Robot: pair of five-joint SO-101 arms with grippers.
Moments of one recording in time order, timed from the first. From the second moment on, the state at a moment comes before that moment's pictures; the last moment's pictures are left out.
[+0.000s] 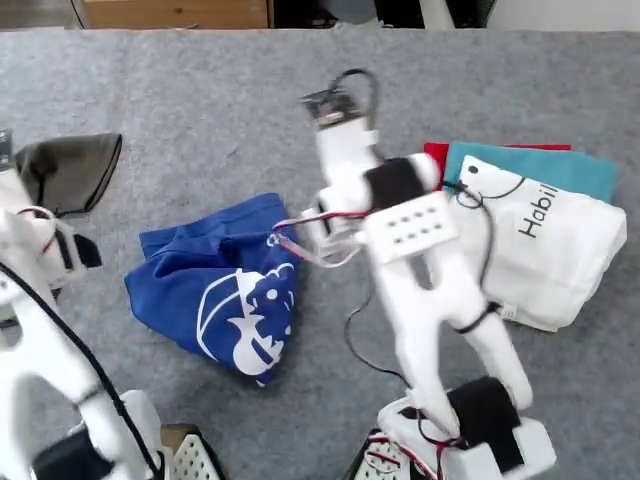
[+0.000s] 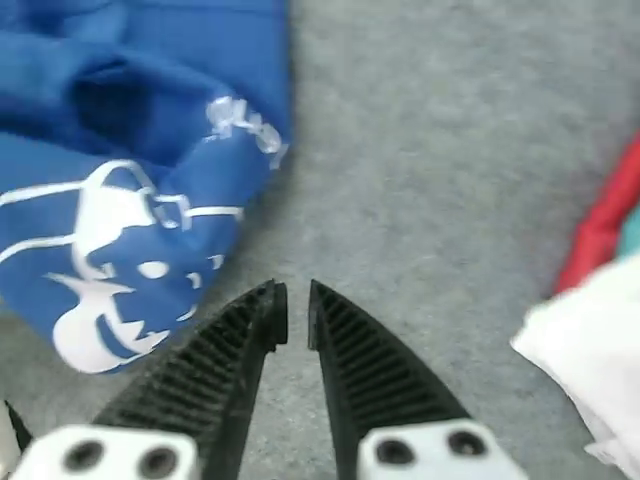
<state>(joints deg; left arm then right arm) -37.9 -27.6 23.0 86.5 -10.2 -24.8 -12.1 9.8 88.0 1.5</state>
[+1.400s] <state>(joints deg) -48.0 -3.7 16.7 58.7 -18.9 -13.6 30.9 -20.5 100.1 6.5</state>
